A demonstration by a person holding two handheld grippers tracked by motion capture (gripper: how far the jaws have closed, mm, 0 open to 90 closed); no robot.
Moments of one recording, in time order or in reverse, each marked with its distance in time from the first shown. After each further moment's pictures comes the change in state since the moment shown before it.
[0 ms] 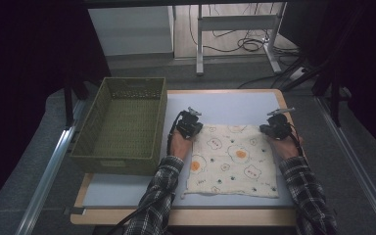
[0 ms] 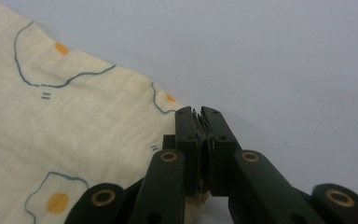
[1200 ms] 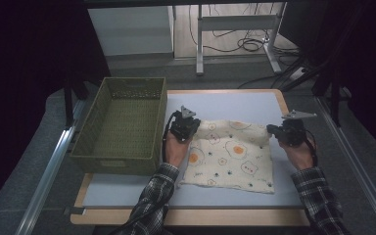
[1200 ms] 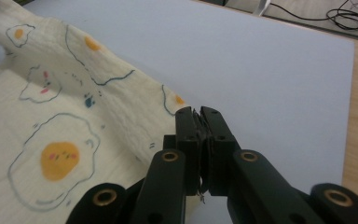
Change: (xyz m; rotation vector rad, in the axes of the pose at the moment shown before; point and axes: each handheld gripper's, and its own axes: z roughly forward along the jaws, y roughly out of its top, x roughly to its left) left arm -0.022 -0.007 -0.065 -0.177 0.025 -0.032; right arm 0.013 -0.013 -0.077 -0.177 0.072 0.016
